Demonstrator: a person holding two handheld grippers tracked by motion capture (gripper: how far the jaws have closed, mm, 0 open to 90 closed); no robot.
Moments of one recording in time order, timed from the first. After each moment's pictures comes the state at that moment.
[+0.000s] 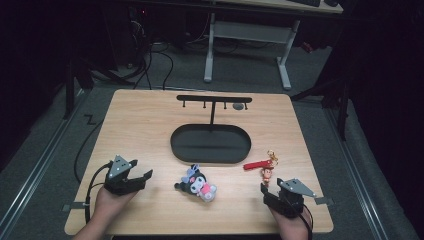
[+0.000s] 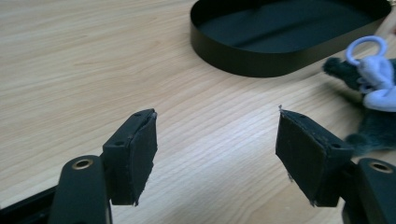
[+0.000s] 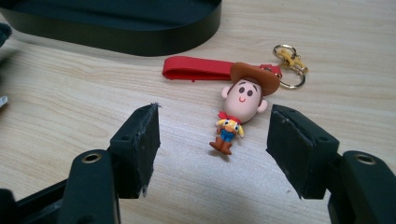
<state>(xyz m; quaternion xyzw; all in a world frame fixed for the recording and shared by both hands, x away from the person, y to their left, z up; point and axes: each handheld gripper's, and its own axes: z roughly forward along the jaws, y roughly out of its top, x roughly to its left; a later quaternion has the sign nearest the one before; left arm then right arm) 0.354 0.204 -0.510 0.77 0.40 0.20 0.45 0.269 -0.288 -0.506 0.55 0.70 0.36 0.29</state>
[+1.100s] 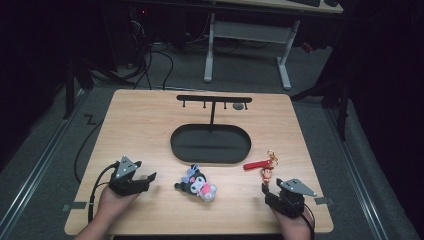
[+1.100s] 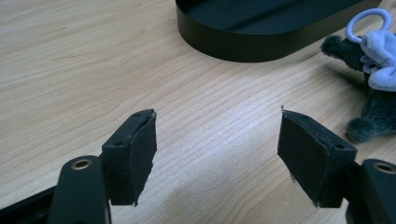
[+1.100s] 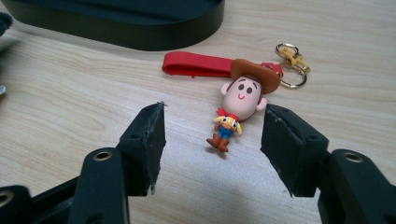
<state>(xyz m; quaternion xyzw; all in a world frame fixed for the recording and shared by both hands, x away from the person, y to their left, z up) 0.357 0.195 -0.518 0.80 0.38 0.20 0.42 0.271 -0.292 -0.508 0.55 0.71 0.36 0.28</state>
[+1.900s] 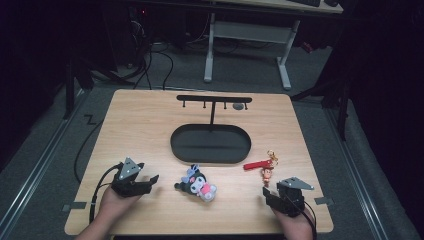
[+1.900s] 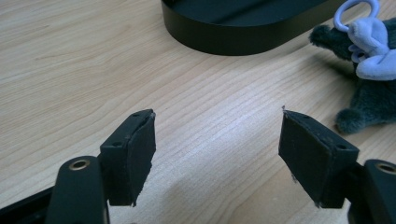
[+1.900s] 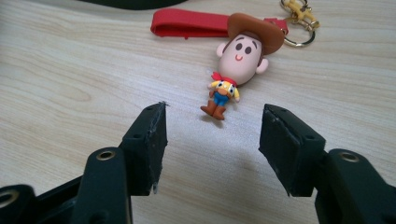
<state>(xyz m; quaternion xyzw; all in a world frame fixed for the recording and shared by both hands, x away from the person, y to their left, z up) 0.354 0.188 -0.520 0.81 0.36 0.20 0.41 0.277 -0.296 -0.510 0.57 0.73 0.30 0.23</state>
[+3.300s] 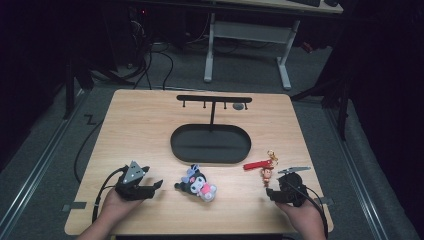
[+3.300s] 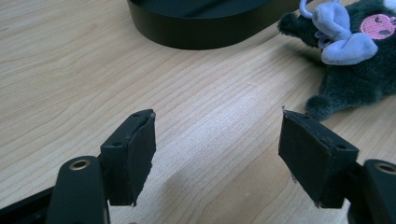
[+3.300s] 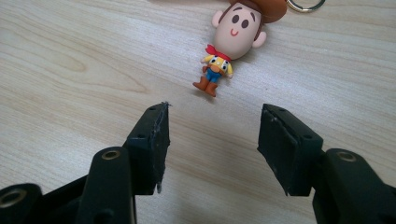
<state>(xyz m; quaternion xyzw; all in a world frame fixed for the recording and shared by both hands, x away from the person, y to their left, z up) 0.350 0.180 -0.525 0.83 0.33 0.18 0.42 0.304 -0.299 -0.480 0.60 0.77 0.19 0.13</state>
